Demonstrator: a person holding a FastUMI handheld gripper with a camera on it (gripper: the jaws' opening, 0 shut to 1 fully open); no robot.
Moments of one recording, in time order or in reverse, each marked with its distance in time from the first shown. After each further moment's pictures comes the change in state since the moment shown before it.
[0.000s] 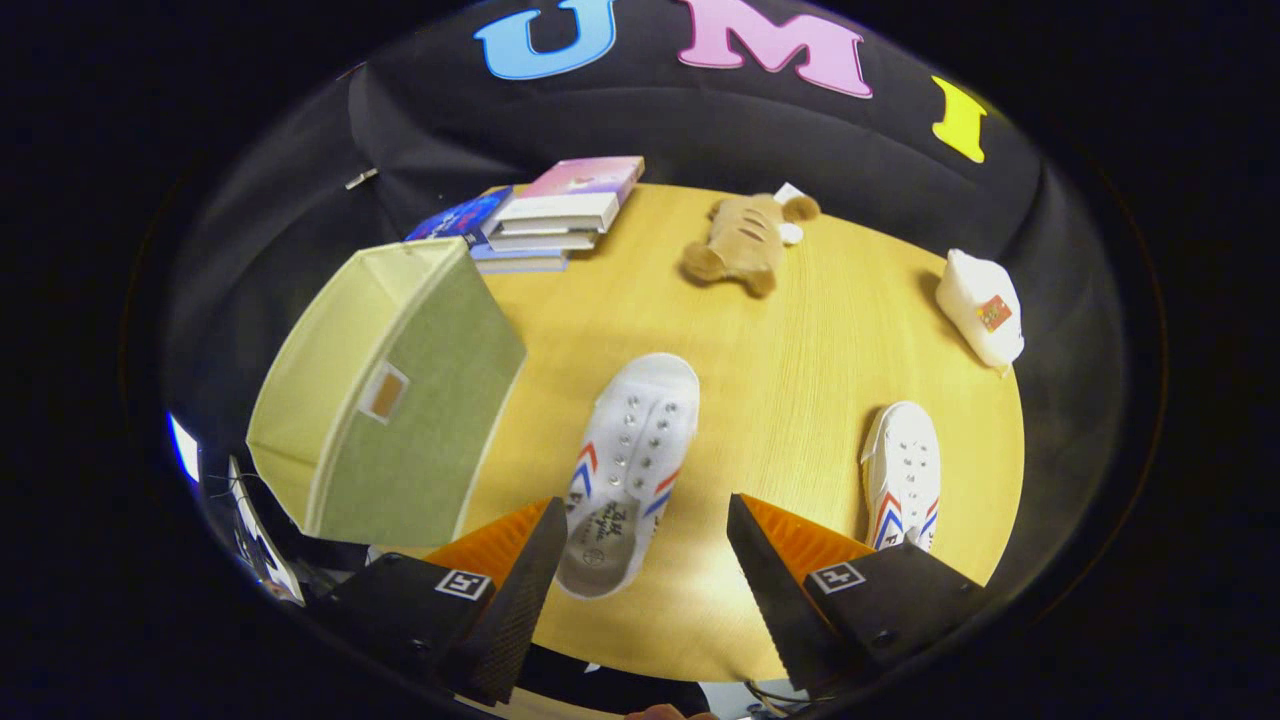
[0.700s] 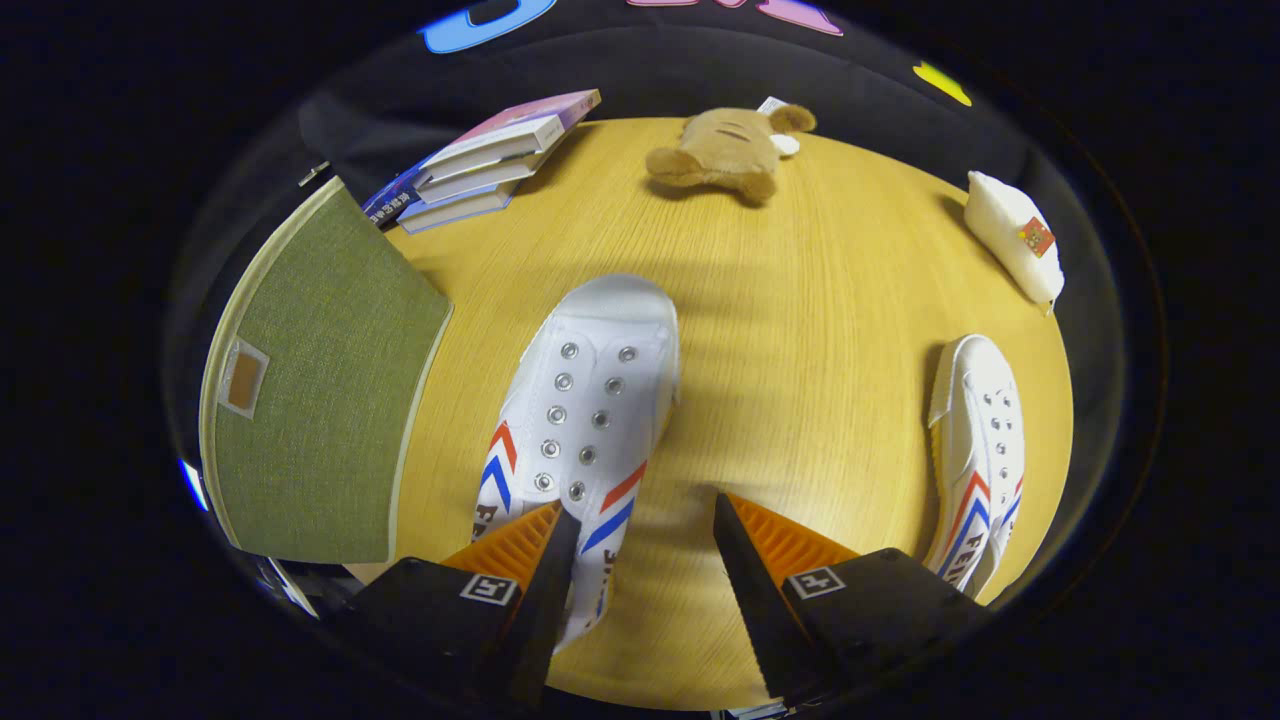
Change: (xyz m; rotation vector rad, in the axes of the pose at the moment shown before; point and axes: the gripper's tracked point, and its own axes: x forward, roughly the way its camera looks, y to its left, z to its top) arm 0.082 -0.011 -0.029 0.109 0.112 0.027
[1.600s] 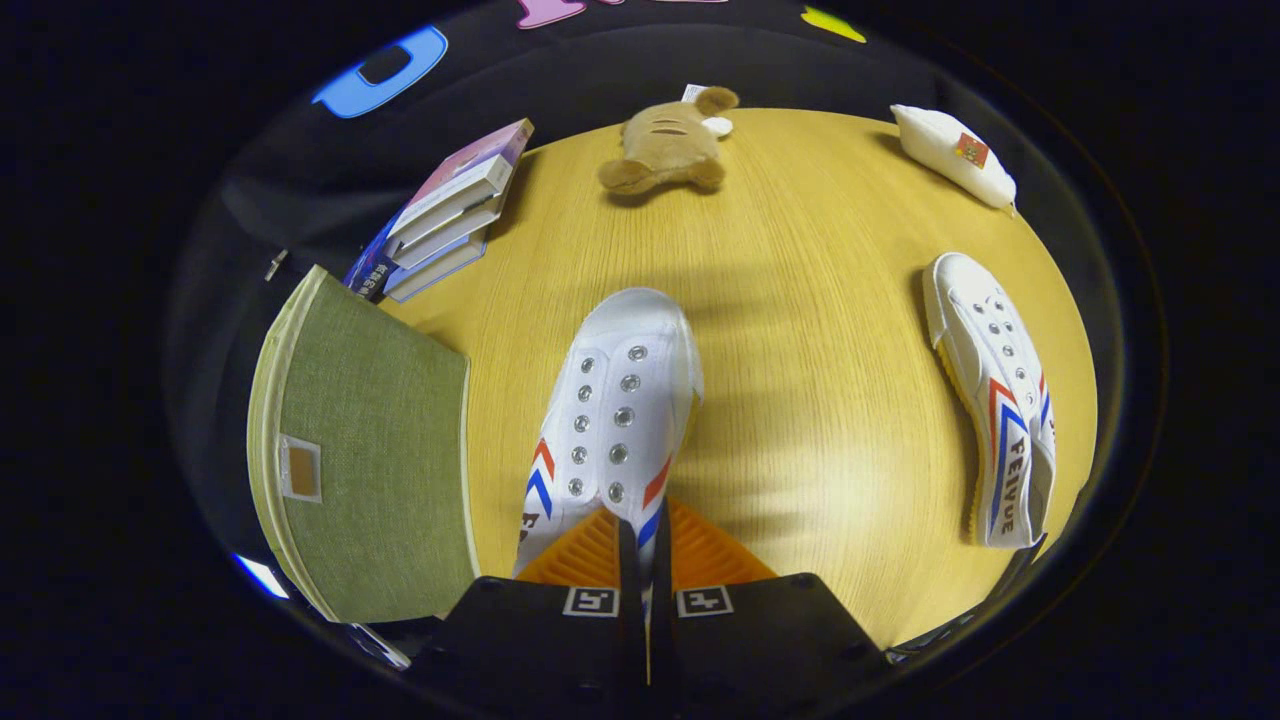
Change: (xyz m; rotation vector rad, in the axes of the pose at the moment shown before) arm -0.029 0.024 0.006 0.273 -0.054 0.005
